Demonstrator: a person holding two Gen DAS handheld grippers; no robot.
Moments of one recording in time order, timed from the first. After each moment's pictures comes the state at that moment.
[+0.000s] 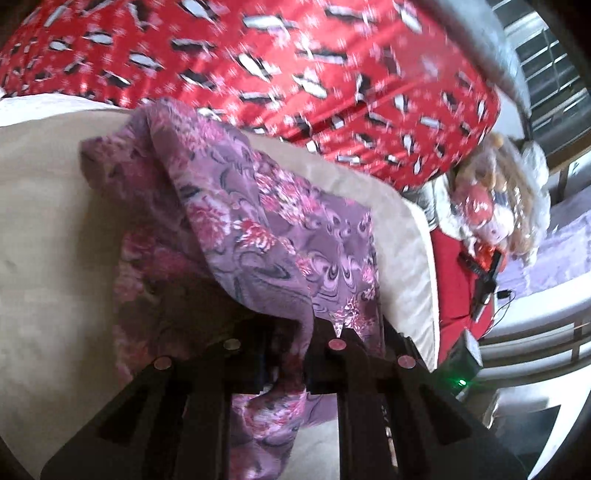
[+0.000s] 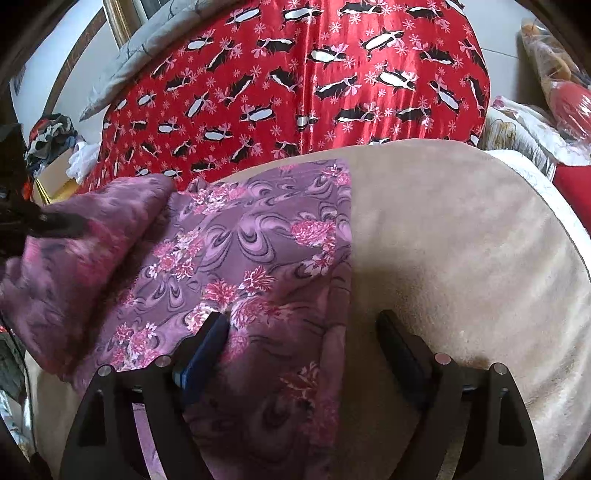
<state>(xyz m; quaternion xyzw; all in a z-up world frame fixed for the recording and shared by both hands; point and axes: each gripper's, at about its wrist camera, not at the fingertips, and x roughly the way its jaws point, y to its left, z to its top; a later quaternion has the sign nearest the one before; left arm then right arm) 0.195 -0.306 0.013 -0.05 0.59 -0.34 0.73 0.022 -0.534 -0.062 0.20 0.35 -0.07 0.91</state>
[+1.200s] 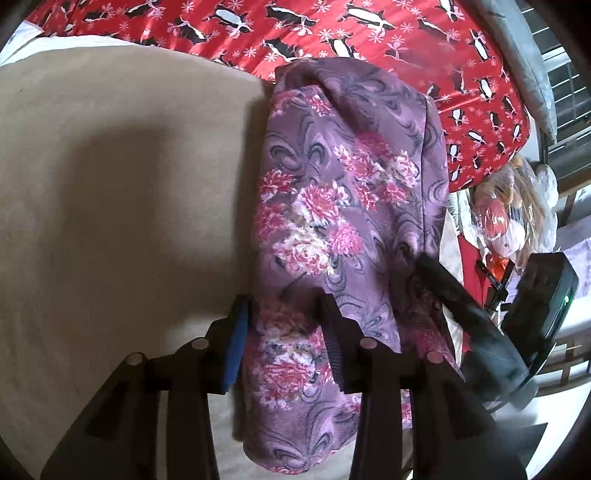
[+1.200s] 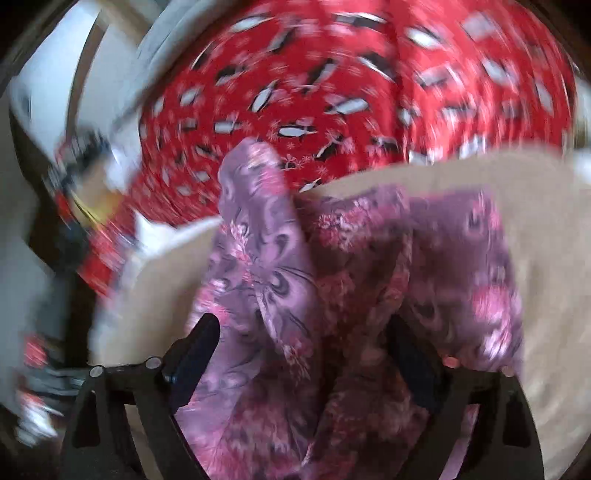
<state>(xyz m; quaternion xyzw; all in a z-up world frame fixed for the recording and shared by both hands) 0.210 -0.223 -0.040 -0.09 0.61 -0.31 0.73 0.111 -0.473 -0.016 0.20 0.39 0.01 0.90</state>
